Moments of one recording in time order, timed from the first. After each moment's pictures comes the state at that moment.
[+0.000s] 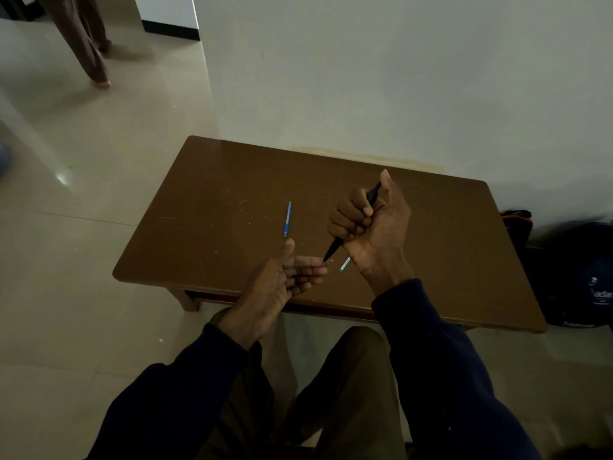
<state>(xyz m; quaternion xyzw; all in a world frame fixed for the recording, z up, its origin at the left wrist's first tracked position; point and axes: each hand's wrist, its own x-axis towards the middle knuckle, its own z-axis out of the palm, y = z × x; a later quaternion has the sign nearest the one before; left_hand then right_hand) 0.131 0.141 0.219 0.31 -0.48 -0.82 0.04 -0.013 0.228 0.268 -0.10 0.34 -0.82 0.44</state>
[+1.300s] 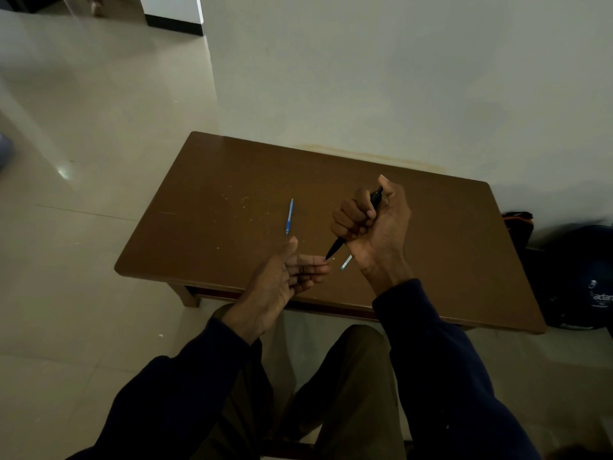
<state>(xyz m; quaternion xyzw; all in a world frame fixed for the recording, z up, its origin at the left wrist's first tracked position) 0.131 0.139 0.215 0.32 -0.47 -0.82 0.03 -0.009 0.225 0.267 -0.12 0.37 -0.83 0.41</state>
